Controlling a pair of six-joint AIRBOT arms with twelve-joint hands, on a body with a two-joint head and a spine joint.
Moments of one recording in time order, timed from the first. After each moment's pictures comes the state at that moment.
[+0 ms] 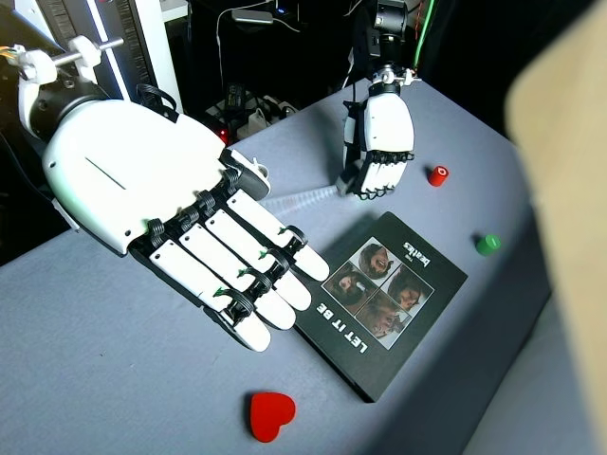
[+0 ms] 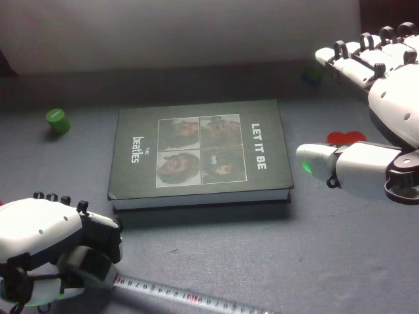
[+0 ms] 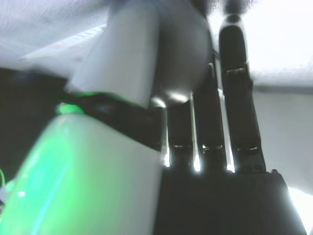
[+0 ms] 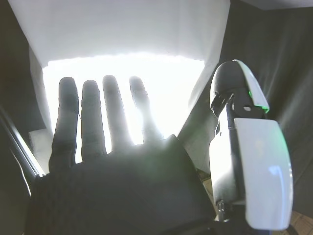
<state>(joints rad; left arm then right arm) 1.16 -0.82 0.86 -0.20 -0.69 0.80 -0.27 -0.82 0.40 -1.76 -1.01 0.71</state>
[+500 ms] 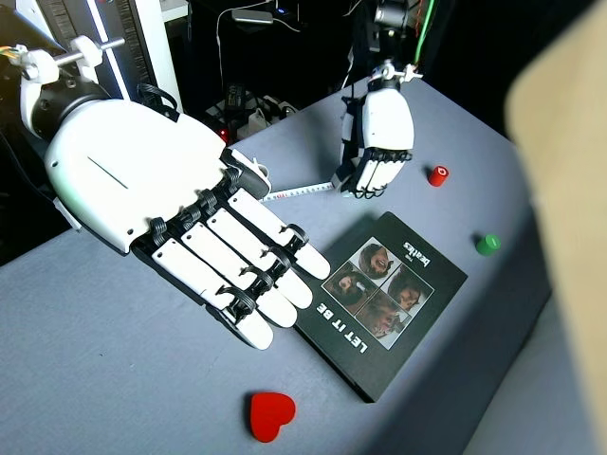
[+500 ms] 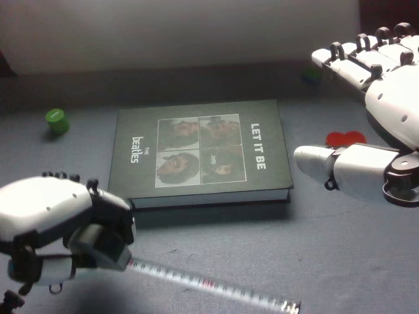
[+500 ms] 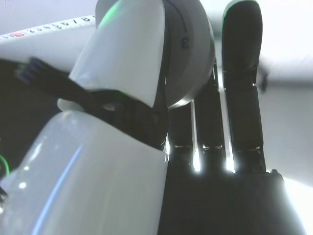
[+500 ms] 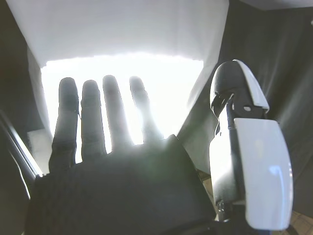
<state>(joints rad) 1.03 -0.76 0.82 -0.20 -0.61 0.79 -0.27 -0.82 0.40 -1.78 -1.00 0.71</state>
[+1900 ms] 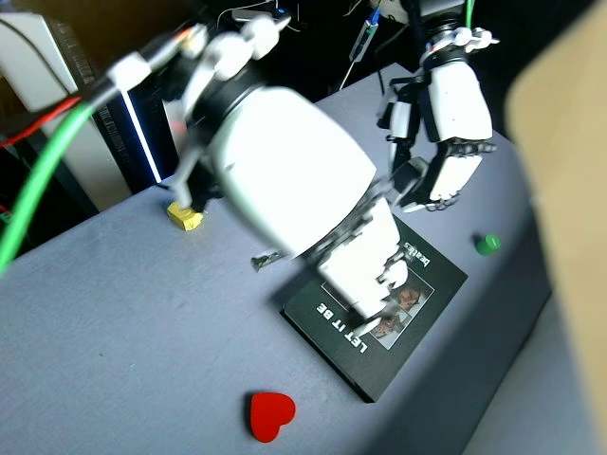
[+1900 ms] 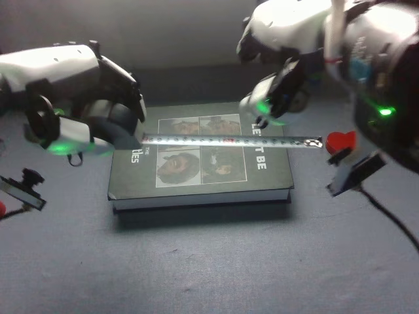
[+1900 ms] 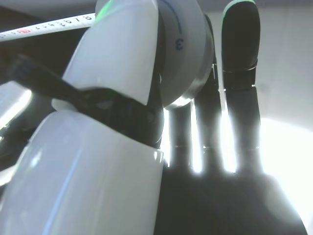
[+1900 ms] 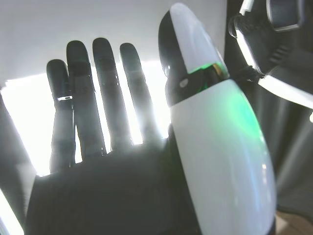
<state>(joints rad) 0.41 -0.76 0.91 -1.16 -0.17 1.76 0.07 -1.24 0.75 -1.25 -1.04 0.37</state>
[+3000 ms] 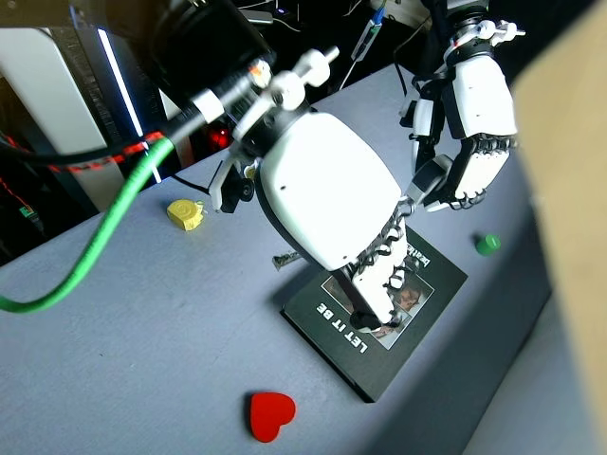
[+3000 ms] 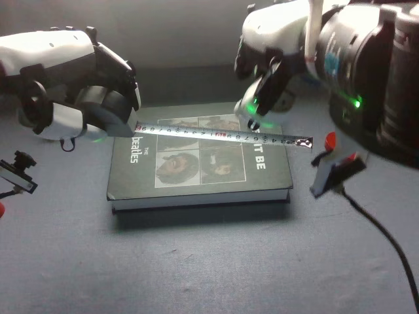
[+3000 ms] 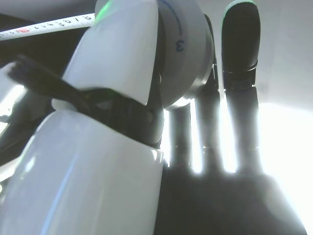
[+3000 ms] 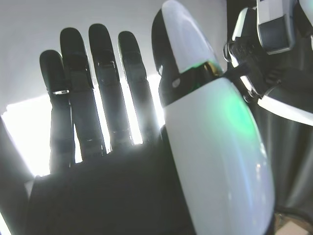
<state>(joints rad) 0.38 -0.77 0.96 -1.16 -0.11 1.83 0.07 -1.29 0.79 -1.19 -1.06 0.38</state>
